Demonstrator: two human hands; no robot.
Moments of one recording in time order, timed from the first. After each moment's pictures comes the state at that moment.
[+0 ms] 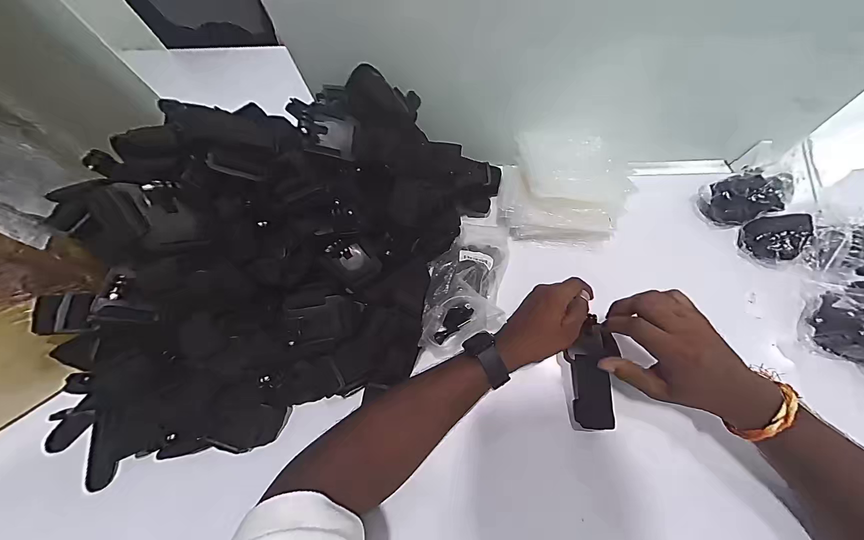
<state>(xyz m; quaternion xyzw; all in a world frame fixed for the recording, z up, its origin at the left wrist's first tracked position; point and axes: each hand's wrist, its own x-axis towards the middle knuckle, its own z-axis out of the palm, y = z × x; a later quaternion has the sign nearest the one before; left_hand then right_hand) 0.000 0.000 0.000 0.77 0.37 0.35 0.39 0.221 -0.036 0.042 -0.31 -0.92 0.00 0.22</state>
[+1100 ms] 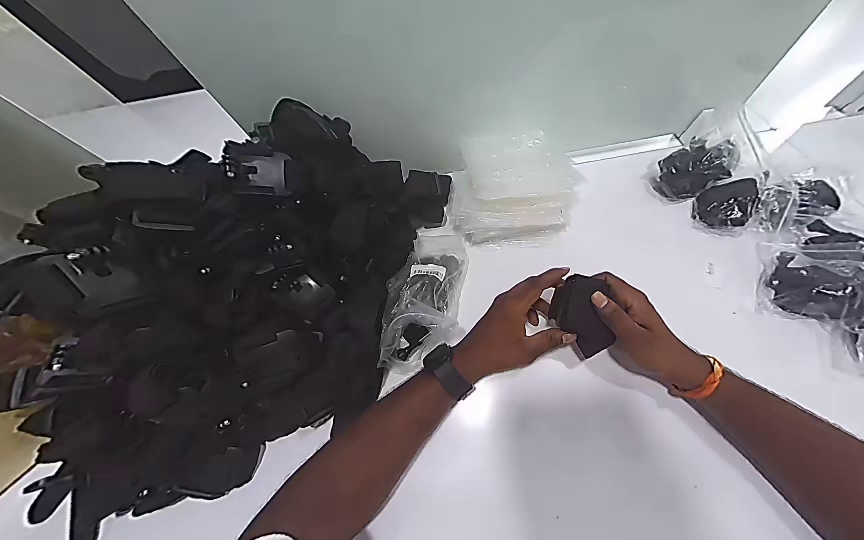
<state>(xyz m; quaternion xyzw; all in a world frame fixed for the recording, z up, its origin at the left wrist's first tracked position) 0.004 -0.003 -0.007 0.78 0.27 0.37 0.42 0.239 -0.032 0.005 -0.40 -0.67 0.47 0.41</state>
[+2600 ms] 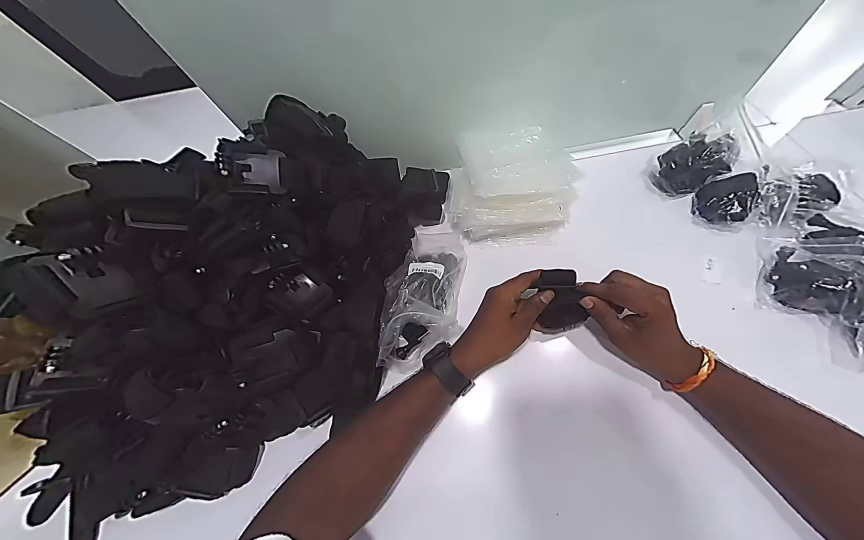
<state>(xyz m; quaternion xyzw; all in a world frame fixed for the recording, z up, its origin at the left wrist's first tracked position) 0.005 -0.004 -0.002 0.67 0.35 0.37 0.55 0.244 -0.025 -0.004 -0.40 -0.79 0.13 0.44</state>
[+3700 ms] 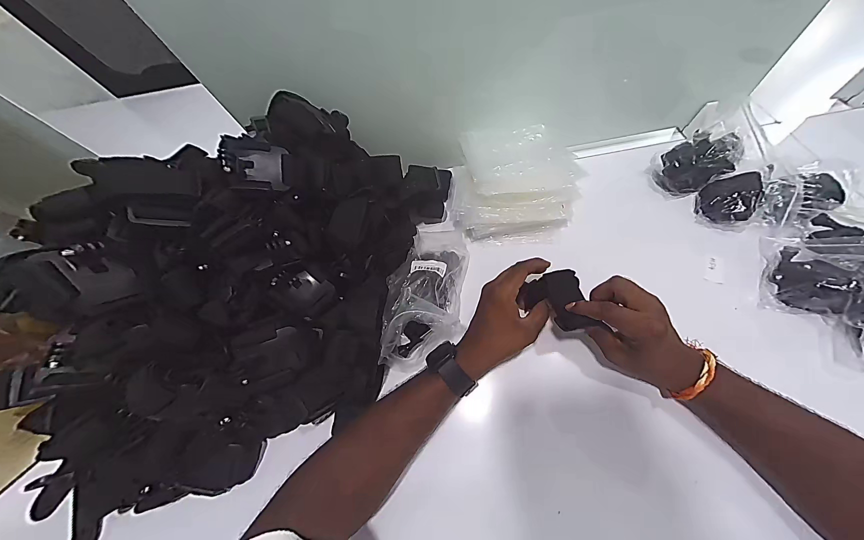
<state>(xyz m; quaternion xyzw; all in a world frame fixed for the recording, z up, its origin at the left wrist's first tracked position) 0.007 -0.003 -0.006 0.74 0.37 0.43 0.37 0.238 -0.034 0.000 -0.33 -0.86 0.05 0.39</state>
